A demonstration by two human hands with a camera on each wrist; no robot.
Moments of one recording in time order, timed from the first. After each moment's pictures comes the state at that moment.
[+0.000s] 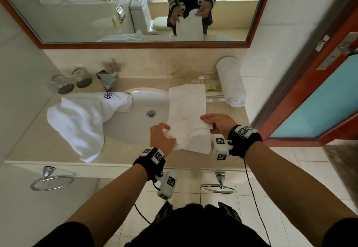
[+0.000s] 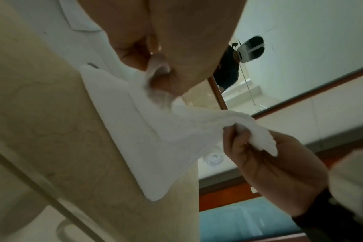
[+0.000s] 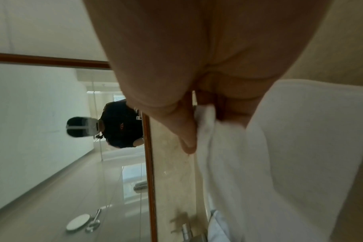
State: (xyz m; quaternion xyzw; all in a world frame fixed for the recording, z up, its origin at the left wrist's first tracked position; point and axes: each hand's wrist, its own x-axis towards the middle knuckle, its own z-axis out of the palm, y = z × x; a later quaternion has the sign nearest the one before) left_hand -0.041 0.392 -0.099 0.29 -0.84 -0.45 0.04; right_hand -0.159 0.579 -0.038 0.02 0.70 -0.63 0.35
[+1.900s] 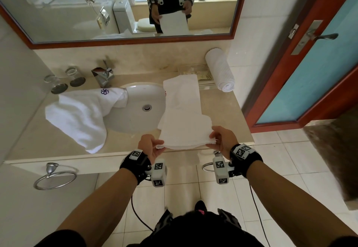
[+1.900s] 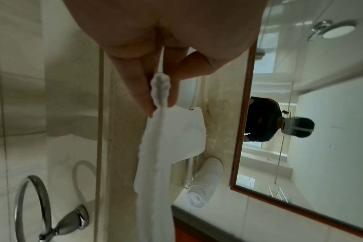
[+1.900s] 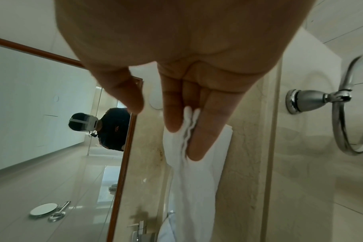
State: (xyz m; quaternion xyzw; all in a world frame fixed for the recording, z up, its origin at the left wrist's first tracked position) left_hand 0.049 0.371 -0.103 0.44 -0.46 -0.77 0.00; right_hand -0.033 0.614 -0.088 0.18 0.60 -0.73 0.26
